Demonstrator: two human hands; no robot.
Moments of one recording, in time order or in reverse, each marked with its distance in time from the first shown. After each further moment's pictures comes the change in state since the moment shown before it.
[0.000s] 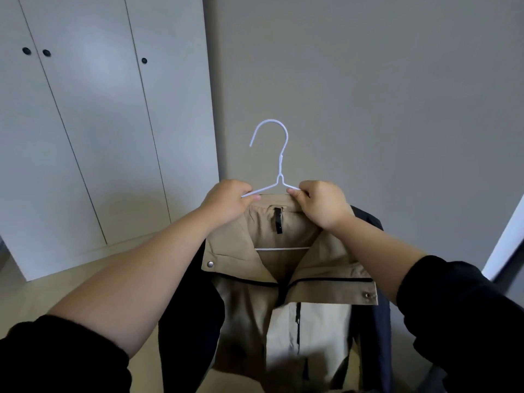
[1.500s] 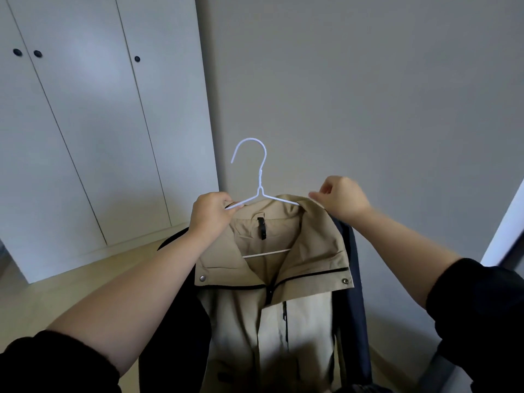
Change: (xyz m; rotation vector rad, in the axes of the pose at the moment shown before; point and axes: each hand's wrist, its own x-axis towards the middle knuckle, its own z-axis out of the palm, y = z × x) left_hand -0.018 -0.024 0.033 -0.084 0.269 -0.173; right_hand -0.005 0.047 -0.013 0.159 -0.064 0.296
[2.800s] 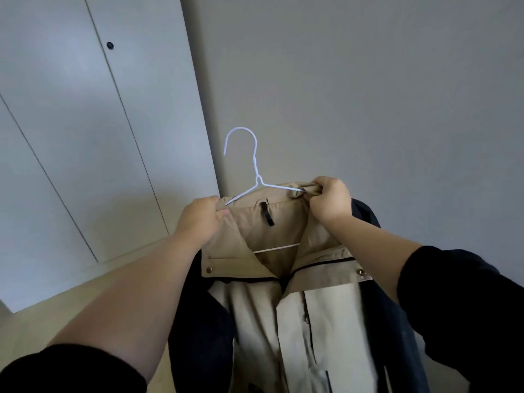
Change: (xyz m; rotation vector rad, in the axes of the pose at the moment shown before) left_hand 0.125 -0.090 0.057 0.323 -0.215 0.025; right_hand 0.134 0.010 0.131 0.221 0.167 0.106
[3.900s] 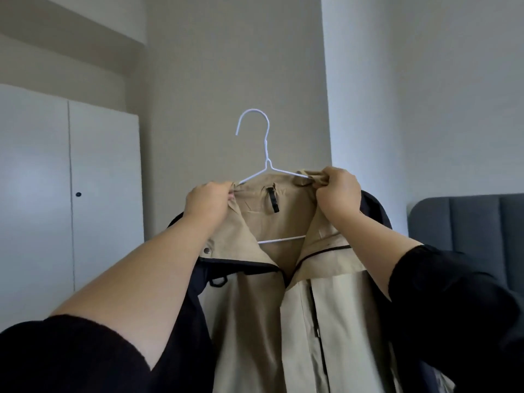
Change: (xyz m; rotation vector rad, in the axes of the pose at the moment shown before) left_hand -0.173 0.362 -0.286 -0.019 0.435 0.363; right_hand -0.161 -0.122 -0.489 -0.213 0.613 -0.270
